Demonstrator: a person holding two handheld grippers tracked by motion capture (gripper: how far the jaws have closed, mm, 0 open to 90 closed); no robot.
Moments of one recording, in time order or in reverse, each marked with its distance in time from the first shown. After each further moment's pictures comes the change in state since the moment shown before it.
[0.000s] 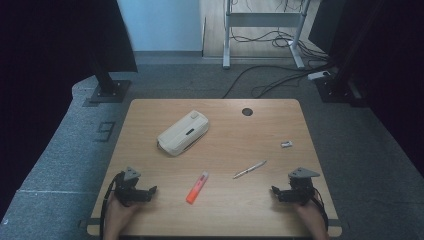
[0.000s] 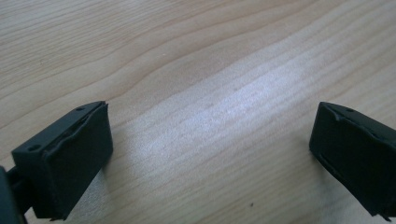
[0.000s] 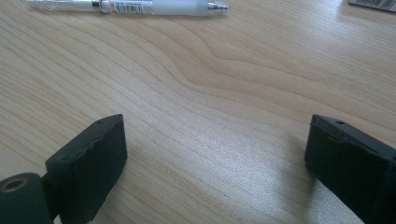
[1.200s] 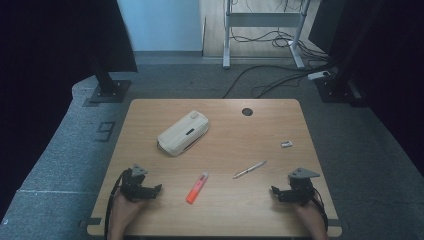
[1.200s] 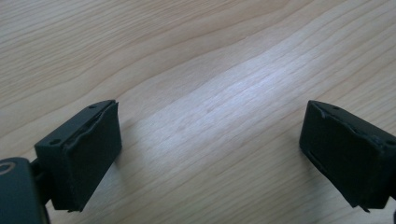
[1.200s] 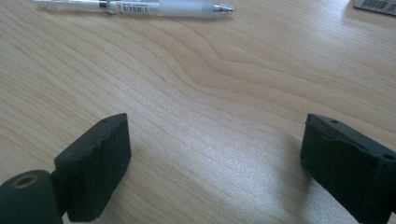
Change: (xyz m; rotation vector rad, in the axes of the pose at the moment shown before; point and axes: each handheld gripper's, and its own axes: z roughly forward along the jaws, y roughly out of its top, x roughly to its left) left arm -0.013 0.019 0.004 0.045 -0.025 0.022; right arm 0.001 0.000 -0.001 -0.005 0.013 -0.012
